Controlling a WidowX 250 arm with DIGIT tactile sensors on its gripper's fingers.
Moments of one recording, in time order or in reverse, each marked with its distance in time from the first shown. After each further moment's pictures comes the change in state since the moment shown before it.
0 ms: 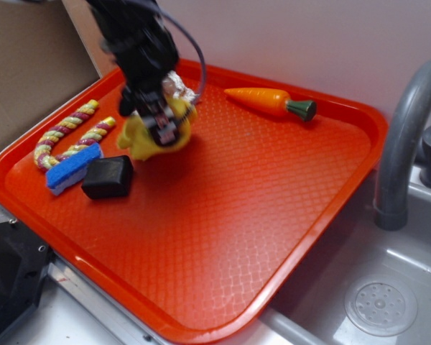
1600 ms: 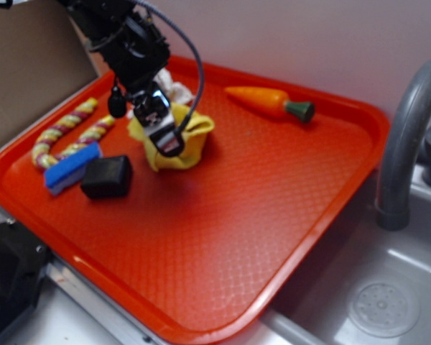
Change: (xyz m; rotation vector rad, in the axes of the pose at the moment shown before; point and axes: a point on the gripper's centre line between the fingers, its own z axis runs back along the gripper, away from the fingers) arm 0.003 -0.002 -0.019 -0.066 -0.112 -0.135
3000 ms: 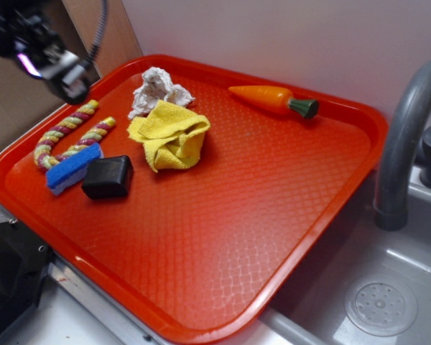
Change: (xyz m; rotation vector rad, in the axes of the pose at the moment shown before) arm -0.048 -0.003 0.085 0.116 0.101 0.380
